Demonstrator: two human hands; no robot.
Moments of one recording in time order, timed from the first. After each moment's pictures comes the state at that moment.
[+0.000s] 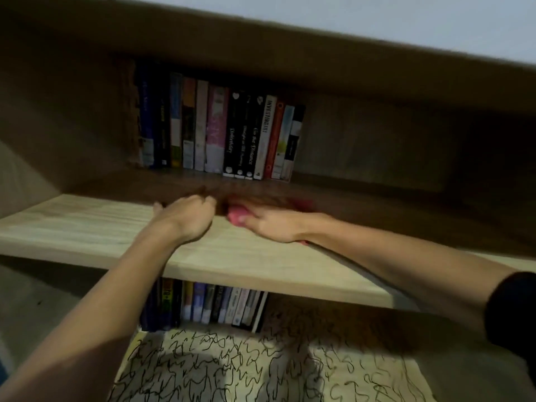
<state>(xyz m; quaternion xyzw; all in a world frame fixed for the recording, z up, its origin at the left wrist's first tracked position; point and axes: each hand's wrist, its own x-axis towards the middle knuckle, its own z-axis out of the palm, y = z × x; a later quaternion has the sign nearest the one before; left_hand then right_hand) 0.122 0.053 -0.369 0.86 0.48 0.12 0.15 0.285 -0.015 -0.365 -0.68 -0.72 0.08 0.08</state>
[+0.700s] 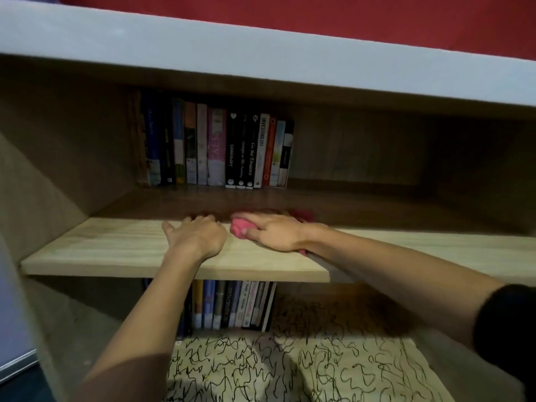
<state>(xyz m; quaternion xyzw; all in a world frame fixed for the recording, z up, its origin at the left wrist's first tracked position) 0.102 0.043 -0.371 0.87 0.49 0.05 0.06 0.241 -0.043 -0.361 -0.73 -0.68 0.08 0.05</state>
